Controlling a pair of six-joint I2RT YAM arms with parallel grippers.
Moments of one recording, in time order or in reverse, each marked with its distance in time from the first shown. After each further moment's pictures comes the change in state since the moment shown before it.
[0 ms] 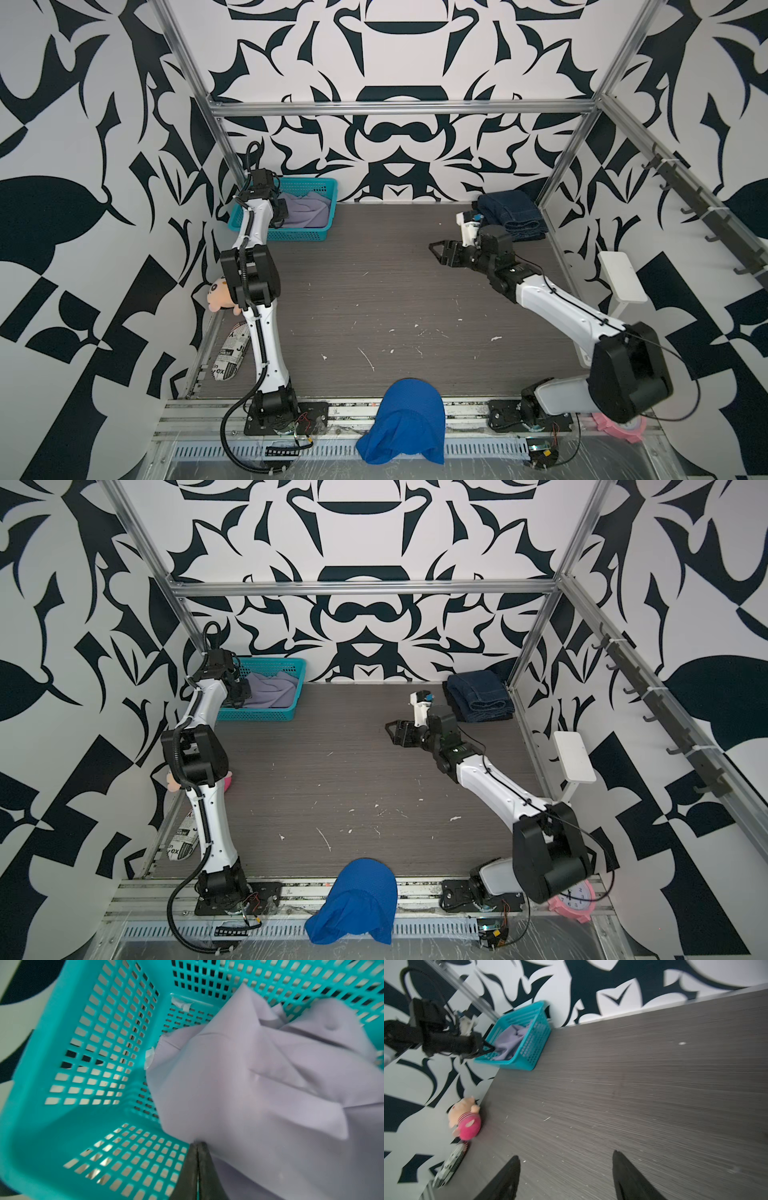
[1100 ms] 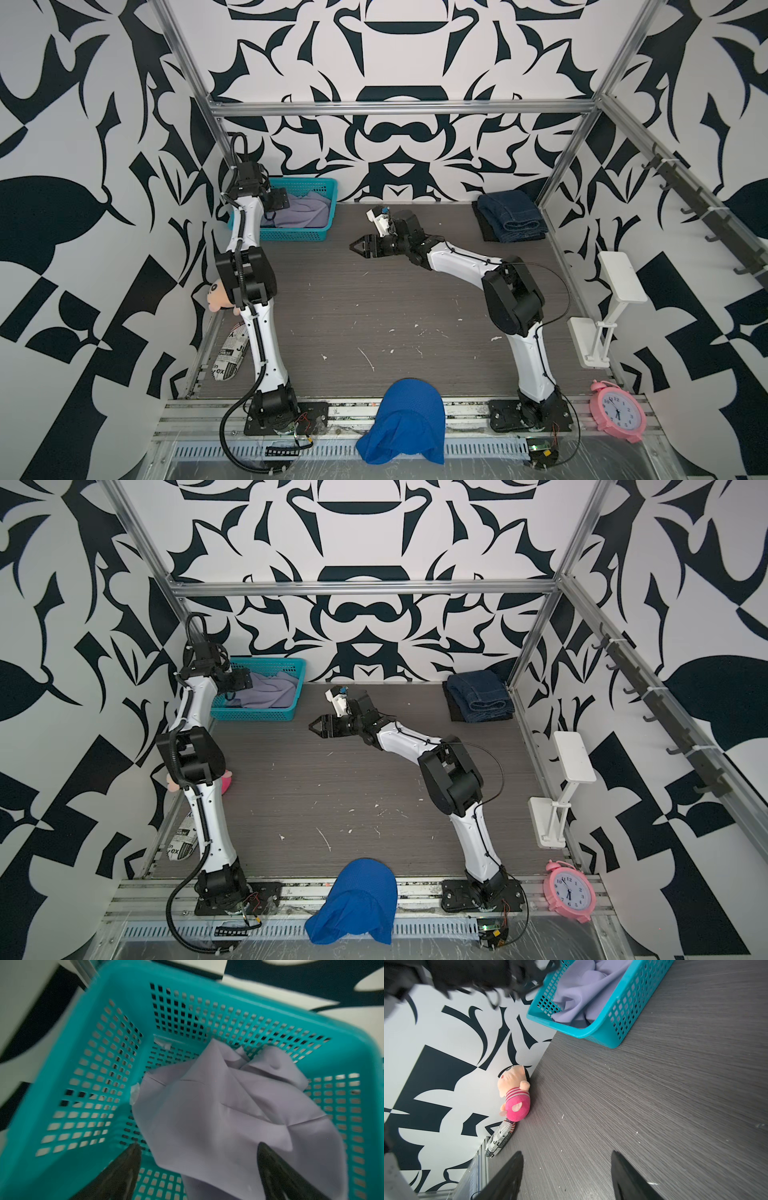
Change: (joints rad) left arm 0.042 0.077 0.146 0.004 0.190 0.014; right arm 0.250 0.704 0.675 0.053 -0.196 0.099
